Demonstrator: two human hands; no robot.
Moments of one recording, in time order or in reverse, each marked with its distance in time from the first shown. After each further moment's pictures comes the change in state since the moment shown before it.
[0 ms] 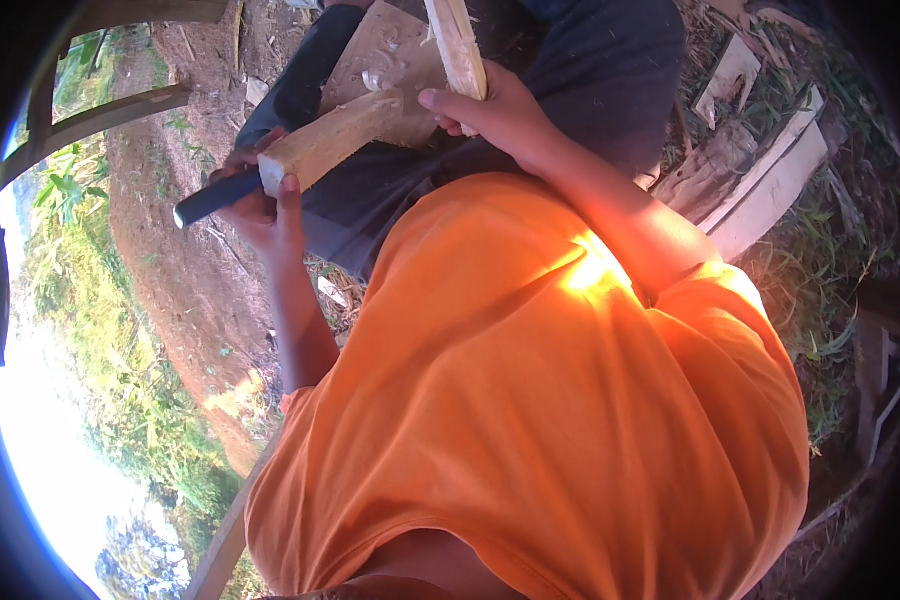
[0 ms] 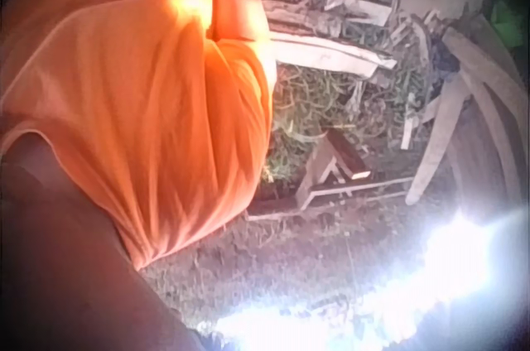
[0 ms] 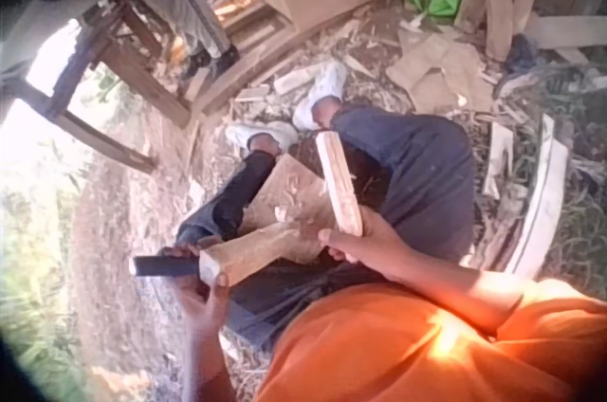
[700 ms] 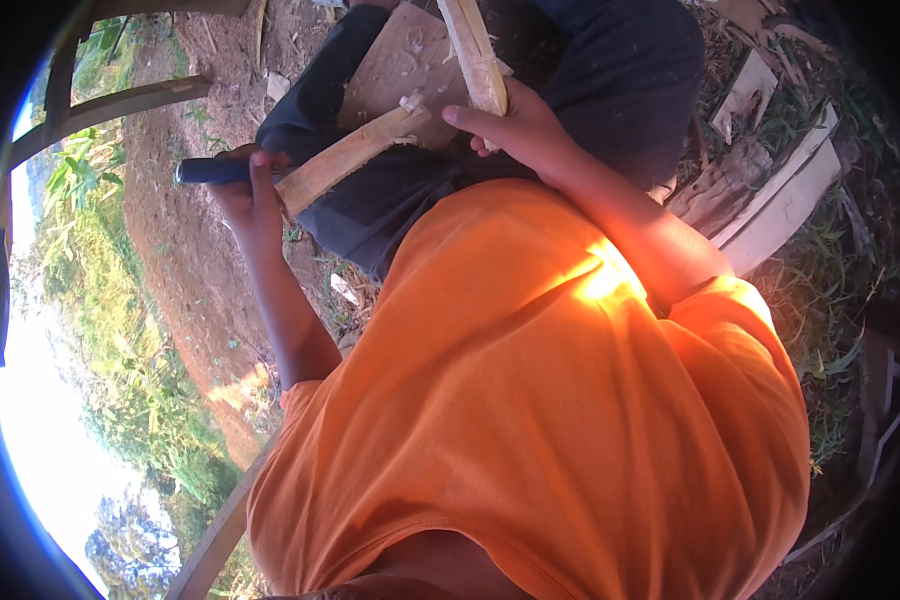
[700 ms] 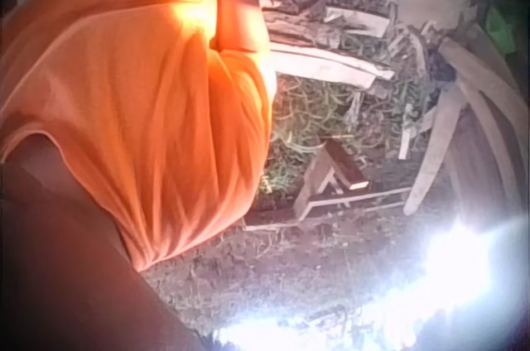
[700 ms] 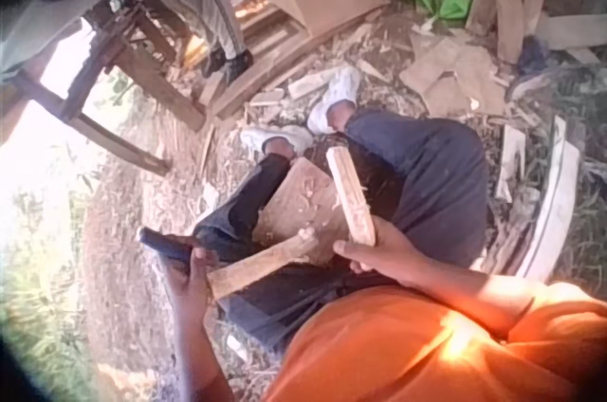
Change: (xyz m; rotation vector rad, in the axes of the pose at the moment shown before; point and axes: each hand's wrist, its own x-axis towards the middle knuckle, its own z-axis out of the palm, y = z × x) left_hand 0.019 0.023 -0.035 0.195 0.150 -0.355; right_hand -0.006 0.008 0.005 0.018 -0.015 0.028
